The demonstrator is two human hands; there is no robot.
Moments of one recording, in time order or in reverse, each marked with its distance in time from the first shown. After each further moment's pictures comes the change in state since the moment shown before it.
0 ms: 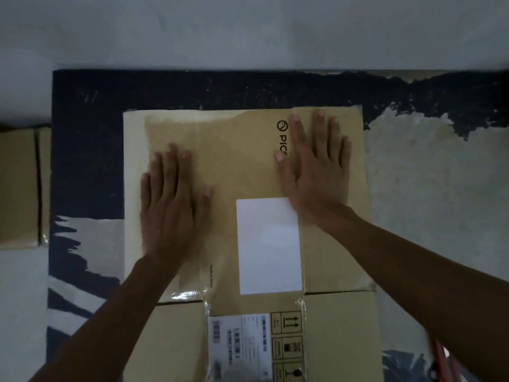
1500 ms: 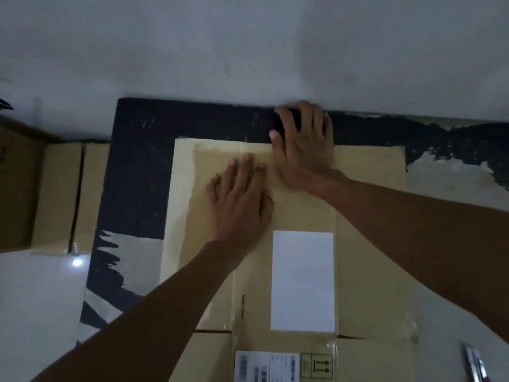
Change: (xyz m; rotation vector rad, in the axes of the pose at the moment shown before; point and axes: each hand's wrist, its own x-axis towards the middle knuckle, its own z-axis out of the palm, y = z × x) left_hand 0.047 0.037 -0.005 -0.078 0.028 0.049; right_hand 0.105 -0.075 0.002 -0.011 0.102 -0.219
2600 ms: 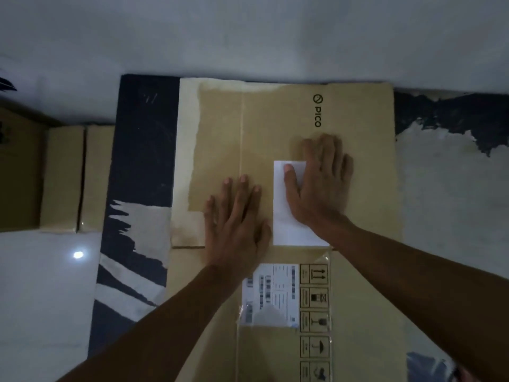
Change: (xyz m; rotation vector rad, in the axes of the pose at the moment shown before) left_hand -0.102 -0.009 0.008 0.080 -0.027 0.086; right_hand -0.130 -0.007 -0.001 0.070 0.012 0.226
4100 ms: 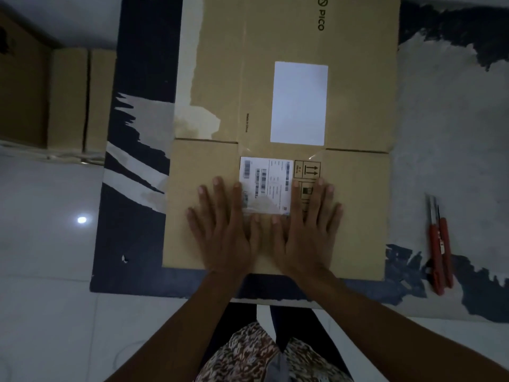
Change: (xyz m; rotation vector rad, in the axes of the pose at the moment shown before) left_hand -0.180 0.048 0.026 0.043 0.025 -0.346; right_hand -0.262 0.011 0.000 -0.069 -0.131 -0.017
